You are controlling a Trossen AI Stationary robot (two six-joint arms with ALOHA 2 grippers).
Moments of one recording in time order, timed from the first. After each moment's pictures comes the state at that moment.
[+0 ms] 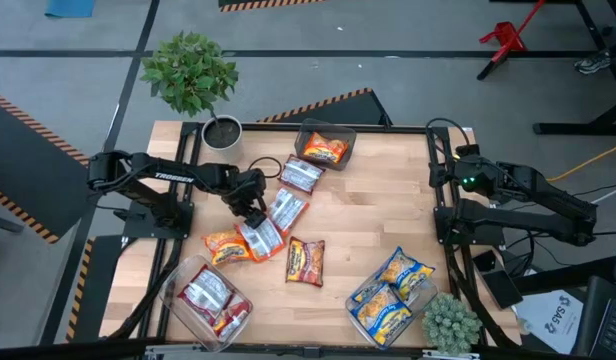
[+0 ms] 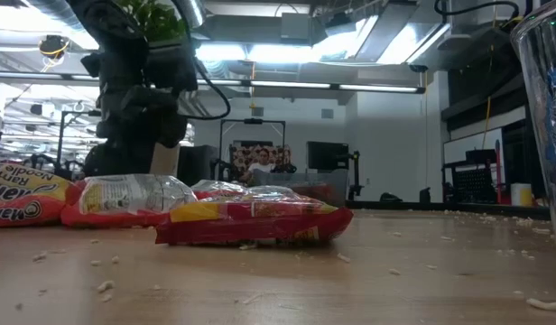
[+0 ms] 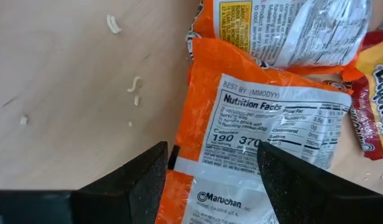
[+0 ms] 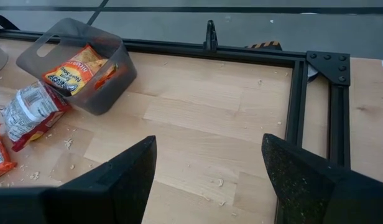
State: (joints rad) left arm 0.23 1.39 0.66 -0.52 0.31 -0.67; right arm -0.30 0.43 0.74 -1.15 0.55 0.83
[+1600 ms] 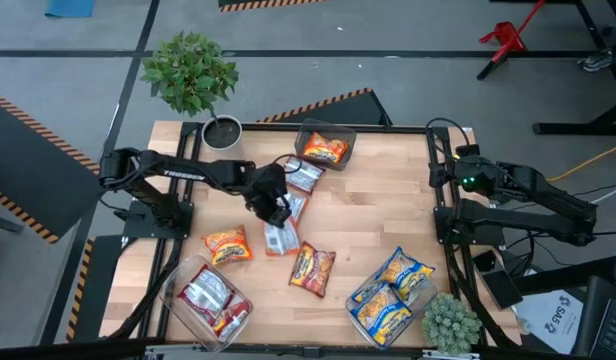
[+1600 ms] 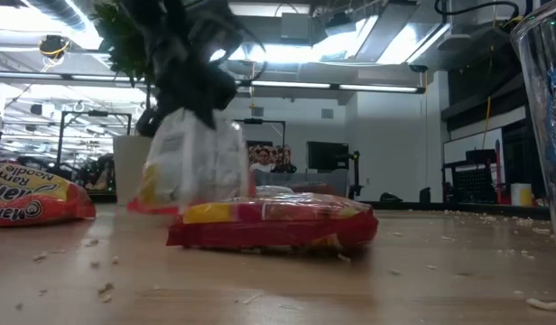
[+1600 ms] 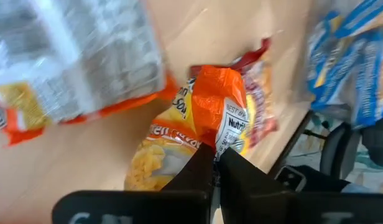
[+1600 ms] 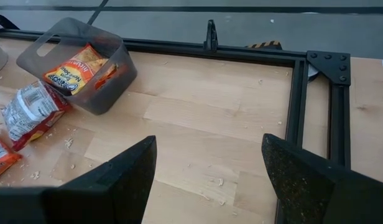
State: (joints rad) left arm 0.15 1.49 0.93 -0.42 0.48 -0.92; right arm -0.30 0.43 0.74 -1.15 0.55 0.83
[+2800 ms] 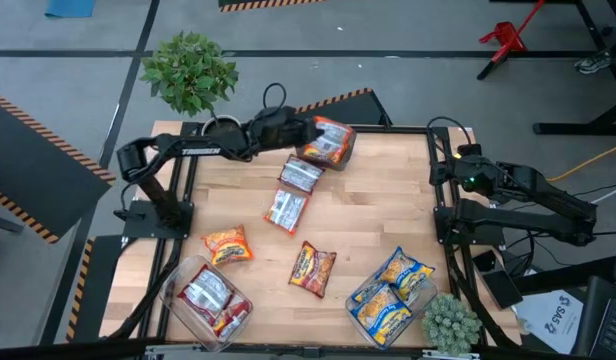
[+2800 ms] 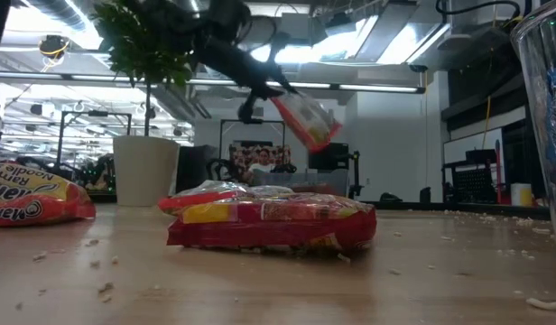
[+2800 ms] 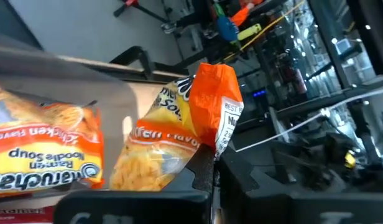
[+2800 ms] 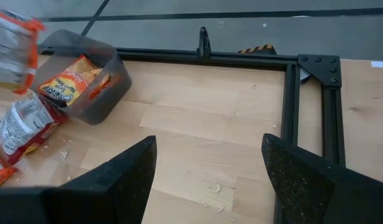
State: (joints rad) left arm 0.45 1.65 1.10 0.31 0.01 -1.08; right arm -0.30 0.43 0.74 -1.15 0.58 0.86
